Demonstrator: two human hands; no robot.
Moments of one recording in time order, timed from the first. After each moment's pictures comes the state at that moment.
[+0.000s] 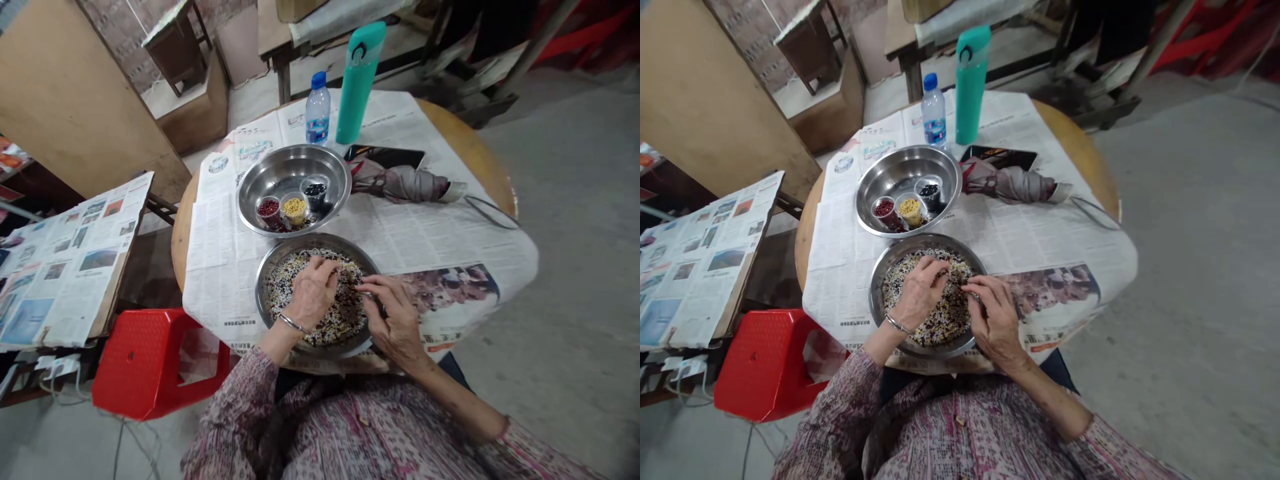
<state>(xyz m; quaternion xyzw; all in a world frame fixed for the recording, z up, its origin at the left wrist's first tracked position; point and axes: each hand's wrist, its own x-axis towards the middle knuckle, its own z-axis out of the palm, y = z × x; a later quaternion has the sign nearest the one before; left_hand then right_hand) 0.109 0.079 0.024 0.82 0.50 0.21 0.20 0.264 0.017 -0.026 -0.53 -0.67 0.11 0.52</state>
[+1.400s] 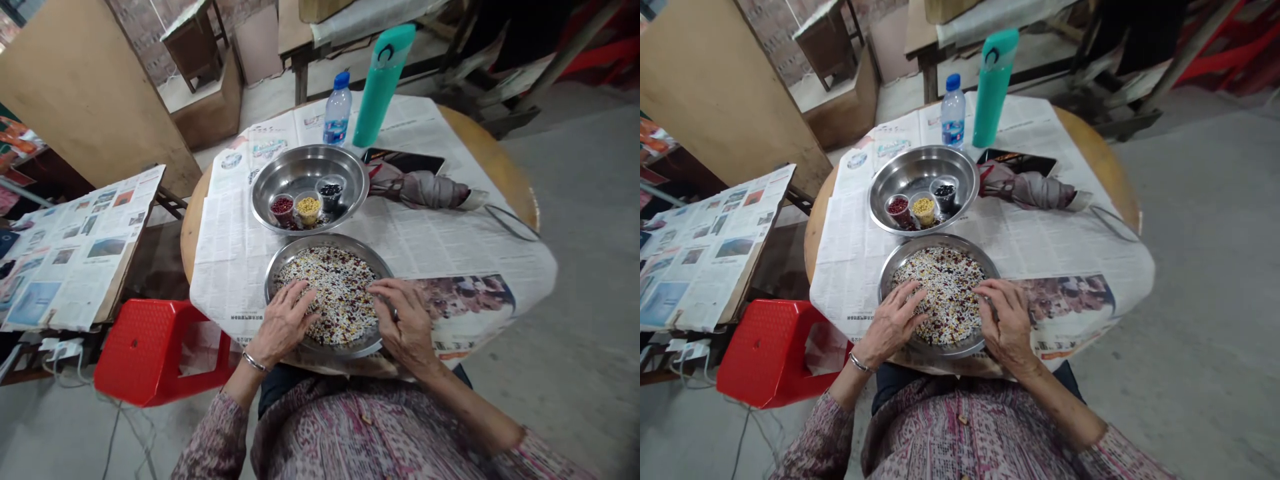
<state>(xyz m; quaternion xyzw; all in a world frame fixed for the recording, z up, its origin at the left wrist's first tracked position) 0.029 0.015 0.029 0.87 0.46 0.15 0.06 0.266 0.016 -0.029 -0.53 -0.69 0.07 0.49</state>
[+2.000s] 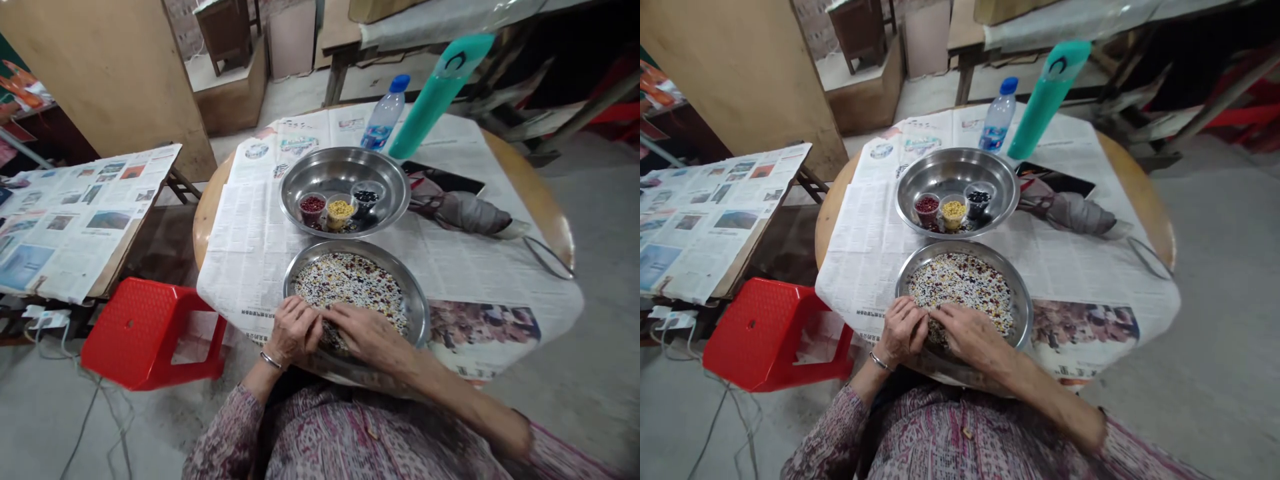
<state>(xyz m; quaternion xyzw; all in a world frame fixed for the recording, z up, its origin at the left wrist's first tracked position) 0.020 0.005 -0.004 0.82 0.45 0.36 0.04 0.210 0.029 -0.001 -0.33 -0.91 0.15 0.17</state>
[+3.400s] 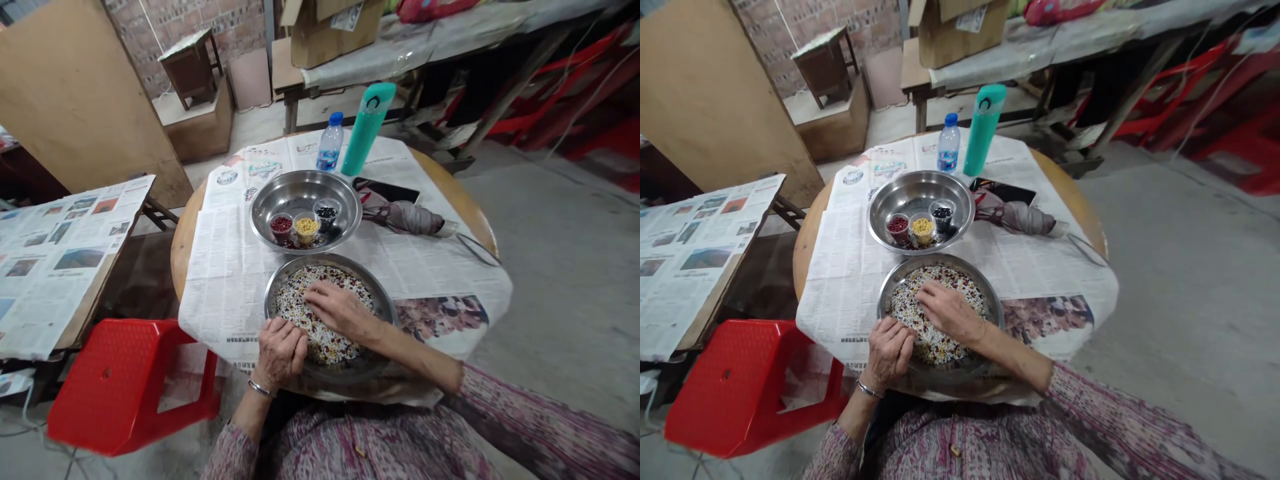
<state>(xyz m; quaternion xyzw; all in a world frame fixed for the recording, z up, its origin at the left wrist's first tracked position) 0.018 0.006 0.001 0.84 0.46 0.29 0.03 0.206 0.082 0.007 -0.37 -0.89 0.11 0.24</state>
